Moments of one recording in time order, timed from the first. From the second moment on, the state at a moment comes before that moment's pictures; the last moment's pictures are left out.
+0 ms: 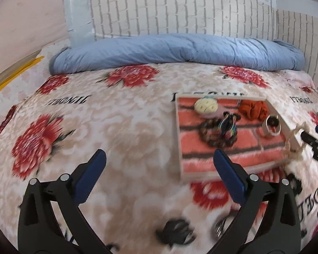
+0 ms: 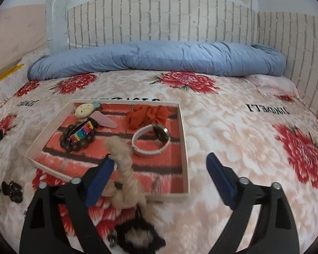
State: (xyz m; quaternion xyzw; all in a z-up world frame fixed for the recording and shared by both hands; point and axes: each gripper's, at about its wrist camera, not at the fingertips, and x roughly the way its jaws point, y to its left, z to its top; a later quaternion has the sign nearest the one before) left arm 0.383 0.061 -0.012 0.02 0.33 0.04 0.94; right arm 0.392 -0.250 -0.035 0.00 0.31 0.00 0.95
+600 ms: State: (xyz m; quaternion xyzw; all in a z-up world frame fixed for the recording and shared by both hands) left arm 0.348 0.094 -0.030 -0.01 0.36 0.05 0.93; right arm 0.384 -0.269 -0.028 0.02 0.35 -0.03 0.94
